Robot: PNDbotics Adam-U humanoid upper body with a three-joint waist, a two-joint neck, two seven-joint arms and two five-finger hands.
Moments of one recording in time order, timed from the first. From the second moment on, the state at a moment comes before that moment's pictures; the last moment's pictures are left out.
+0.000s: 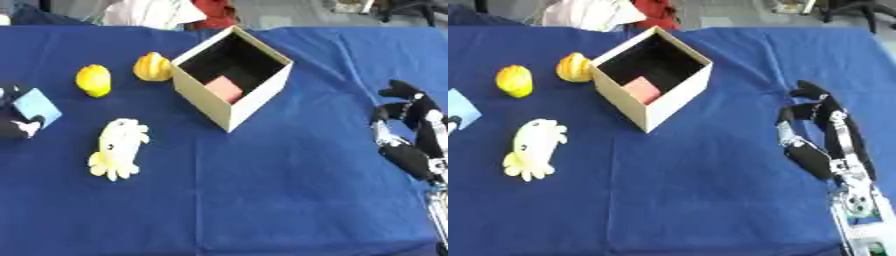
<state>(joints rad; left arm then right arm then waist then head) -0.47 0.72 -0.04 -1.24 -0.61 0.07 -0.32 -0.10 -0.23 -0.01 -1.83 0.27 -0.14 -0.04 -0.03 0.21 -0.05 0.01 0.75</state>
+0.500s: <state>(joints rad) -0.51 0.75 -0.06 -1.40 -0.56 0.06 -0.31 -0.10 -0.23 0.00 -1.83 0.27 -0.13 -0.04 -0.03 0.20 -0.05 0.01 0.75</state>
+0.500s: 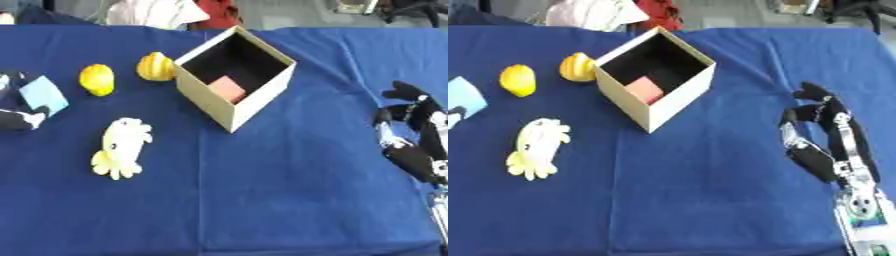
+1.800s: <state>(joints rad) -0.92 0.40 -0.31 -1.15 -0.80 -0.12 -0.31 -0.10 -0.23 0.04 -1.81 0.23 -0.14 0.01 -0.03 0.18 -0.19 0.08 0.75</state>
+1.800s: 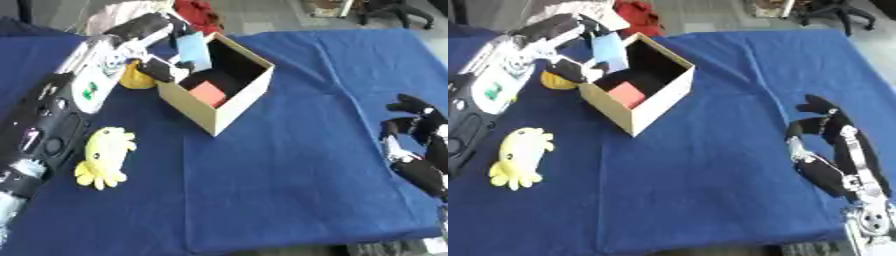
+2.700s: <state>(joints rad) -0.81 0.57 -0.32 -1.43 -0.67 -0.15 -0.40 -0.10 -0.23 0.03 -1.81 0.24 -0.14 0.00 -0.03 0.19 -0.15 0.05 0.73</state>
